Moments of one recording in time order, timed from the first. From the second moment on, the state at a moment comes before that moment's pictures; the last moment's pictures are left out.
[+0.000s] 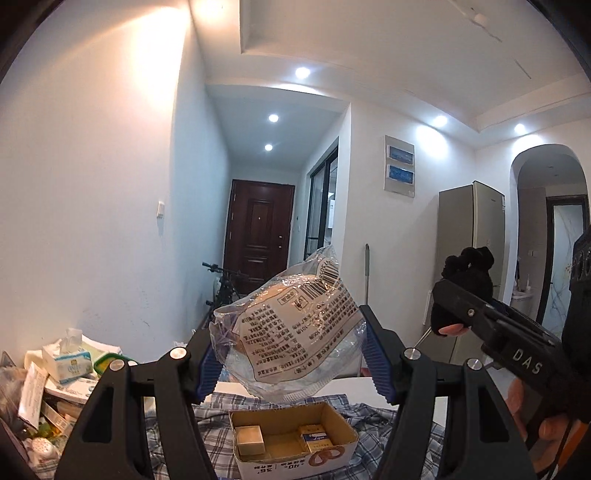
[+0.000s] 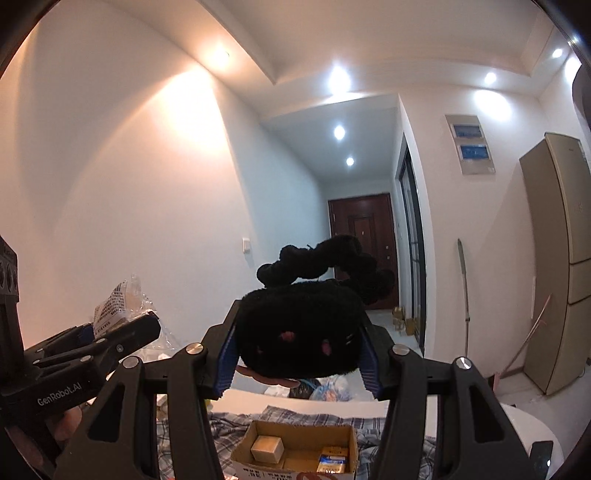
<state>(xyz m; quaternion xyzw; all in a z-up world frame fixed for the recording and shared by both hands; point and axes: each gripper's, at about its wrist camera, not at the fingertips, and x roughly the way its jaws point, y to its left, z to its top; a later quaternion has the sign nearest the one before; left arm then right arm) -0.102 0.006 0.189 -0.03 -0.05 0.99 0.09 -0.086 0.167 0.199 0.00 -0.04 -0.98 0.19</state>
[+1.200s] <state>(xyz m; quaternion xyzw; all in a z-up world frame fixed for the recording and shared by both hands) -0.247 0.025 0.101 -0.22 -0.01 0.98 0.04 -0.200 0.207 0.148 0.16 -0.10 -0.98 0.12</state>
